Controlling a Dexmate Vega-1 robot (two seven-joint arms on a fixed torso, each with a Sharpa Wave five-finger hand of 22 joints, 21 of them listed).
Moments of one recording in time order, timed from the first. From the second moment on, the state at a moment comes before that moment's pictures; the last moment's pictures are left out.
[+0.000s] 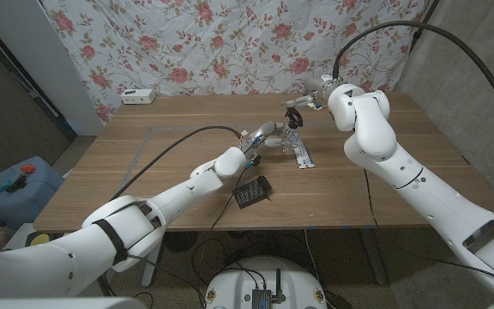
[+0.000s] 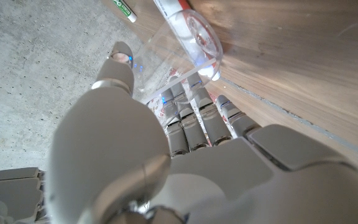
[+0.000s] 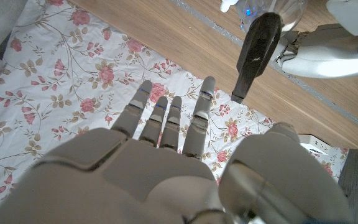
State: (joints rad) left arm 0.46 0.23 0.84 -0.87 0.04 -0.48 0.10; left_hand 1.03 0.00 0.32 -0.19 0.19 0.67 -0.04 0.41 0.22 0.72 -0.11 0.32 0.58 0.78 -0.09 0.21 0.20 0.22 -0.04 0.18 0.16; right arm -0.66 -0.64 -0.59 -2.16 -1.15 -0.59 0.77; right_hand 0.44 -0.01 -0.07 0.09 0.34 0.81 -0.09 0.20 0.20 0.37 0.05 0.18 0.19 0.28 0.04 0.20 0.21 0.37 0.10 0.18 0.17
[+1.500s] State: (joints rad) left arm 0.50 0.27 0.83 -0.97 0.06 -0.44 0.12; left_hand 1.03 0.00 0.32 -0.19 0.19 0.67 -0.04 0.41 0.22 0.73 -0.11 0.32 0.59 0.78 -0.09 0.21 0.20 0.22 -0.04 0.18 0.16; right arm -0.68 -0.98 -0.47 -2.15 -0.63 -0.24 0.41; right_hand 1.05 0.03 0.05 -0.17 0.40 0.61 -0.22 0.23 0.21 0.09 -0.14 0.19 0.20 0.04 -0.03 0.19 0.19 0.26 0.02 0.19 0.17
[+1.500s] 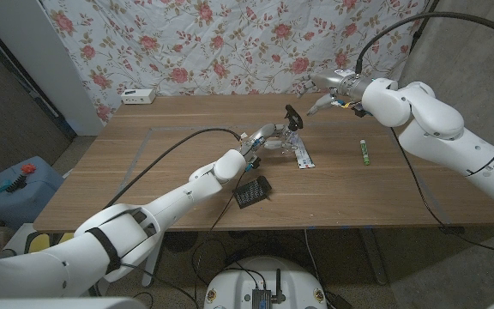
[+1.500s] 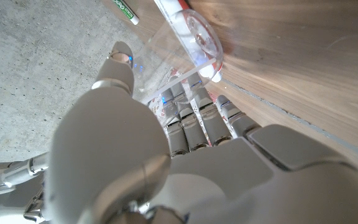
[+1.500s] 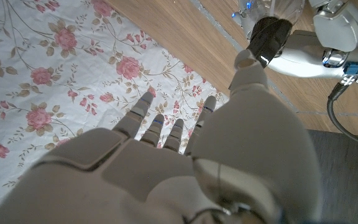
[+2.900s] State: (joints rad) left arm 0.48 0.25 0.84 -0.95 0.06 -0.42 0.10; left_hand 1.03 0.00 0.32 -0.19 0.19 0.67 -0.04 0.41 0.22 0.73 -0.10 0.32 0.59 0.78 -0.09 0.21 0.20 0.22 -0.04 0.18 0.16; right arm -0.66 -0.97 -0.48 -1.92 -0.45 0.09 0.22; right_hand 1.28 0.02 0.08 -0.15 0.46 0.86 -0.22 0.26 0.19 -0.03 -0.17 0.18 0.20 -0.12 0.02 0.19 0.21 0.18 0.01 0.18 0.17
